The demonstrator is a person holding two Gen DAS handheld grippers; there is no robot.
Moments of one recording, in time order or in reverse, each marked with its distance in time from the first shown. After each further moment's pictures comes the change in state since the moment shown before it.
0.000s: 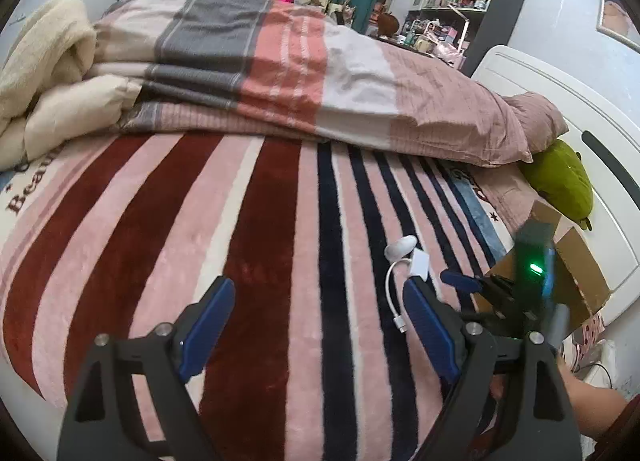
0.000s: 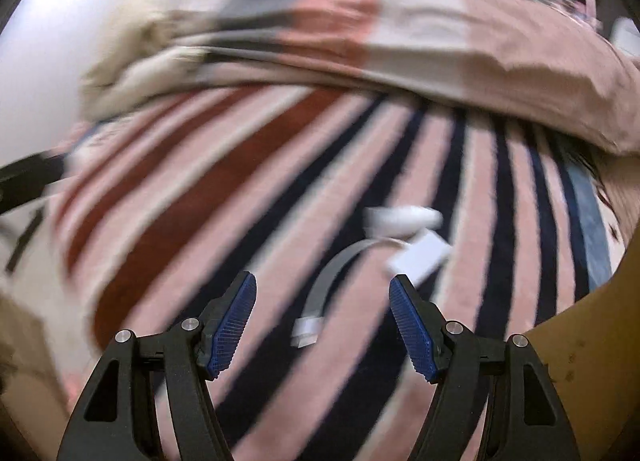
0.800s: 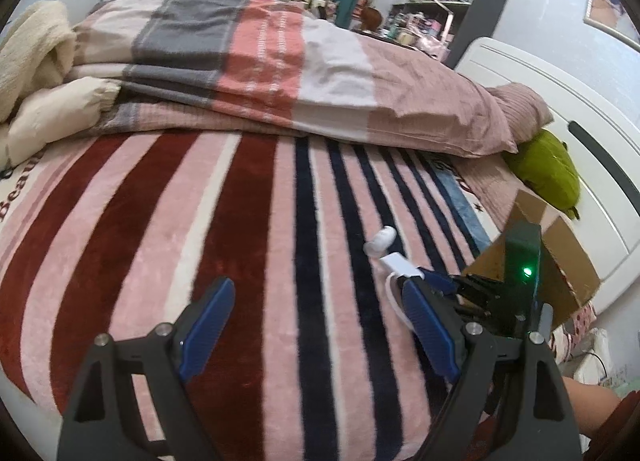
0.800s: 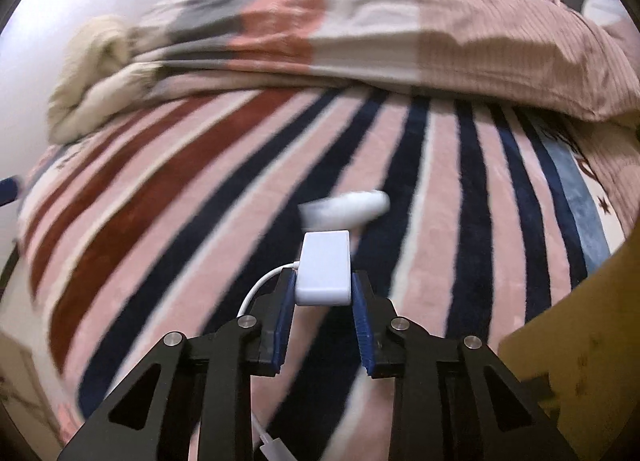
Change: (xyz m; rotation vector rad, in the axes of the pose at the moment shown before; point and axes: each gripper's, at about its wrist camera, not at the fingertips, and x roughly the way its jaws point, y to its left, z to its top) left arm 0.003 -0.024 0.000 0.043 0.018 -0.072; right arm 0.006 -0.023 -0.011 0.040 -0.060 -0.001
